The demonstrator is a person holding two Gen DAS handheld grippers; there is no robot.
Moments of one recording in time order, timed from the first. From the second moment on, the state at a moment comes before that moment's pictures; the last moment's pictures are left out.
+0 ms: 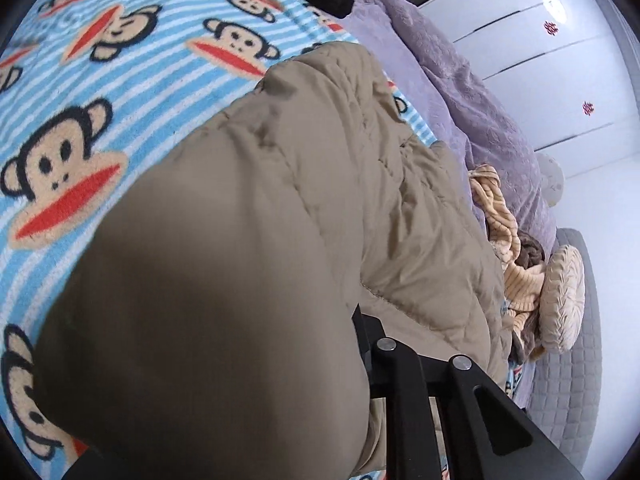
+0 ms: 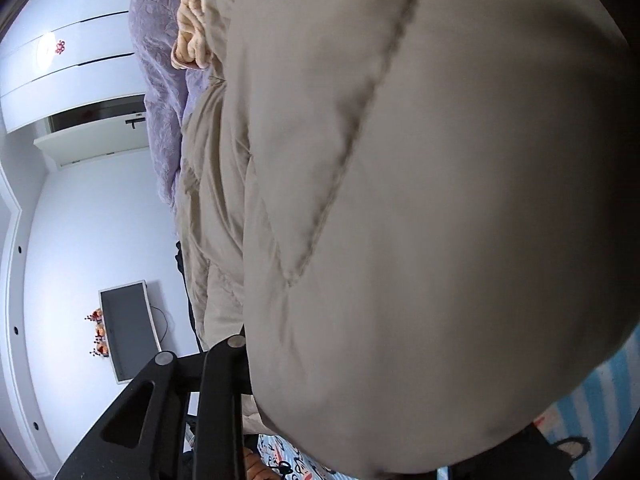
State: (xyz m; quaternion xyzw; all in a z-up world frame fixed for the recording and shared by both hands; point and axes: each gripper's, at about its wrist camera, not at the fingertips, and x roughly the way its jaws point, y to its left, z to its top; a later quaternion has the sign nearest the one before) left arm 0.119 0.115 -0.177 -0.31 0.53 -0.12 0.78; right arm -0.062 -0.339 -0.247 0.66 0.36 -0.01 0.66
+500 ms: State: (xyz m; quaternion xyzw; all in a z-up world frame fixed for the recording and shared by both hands) left arm 0.039 0.148 -0.116 -0.19 0.54 -0.18 0.80; right arm -0.151 -0.286 -0.214 0.63 0.40 -0.01 0.67
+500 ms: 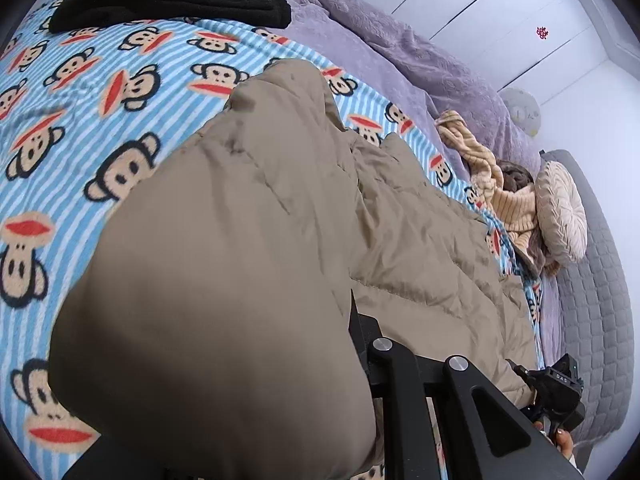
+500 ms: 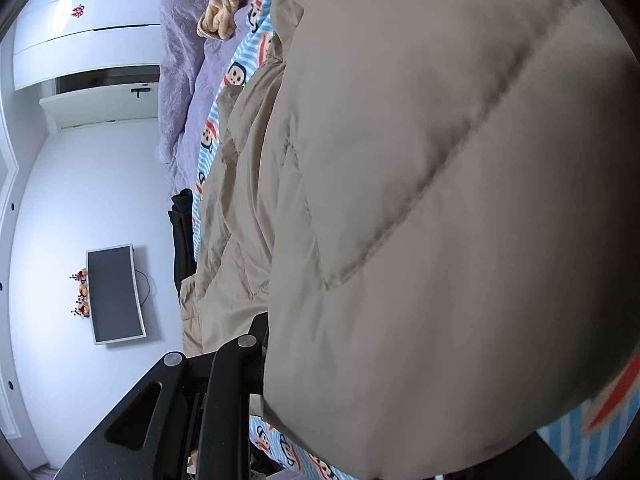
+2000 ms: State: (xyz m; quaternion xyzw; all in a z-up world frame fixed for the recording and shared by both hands) left arm -0.027 0.214 -0.128 0.02 0.59 -0.01 0.81; right arm -0.134 -0.199 -0.121 0.32 0.51 -0.08 0.79
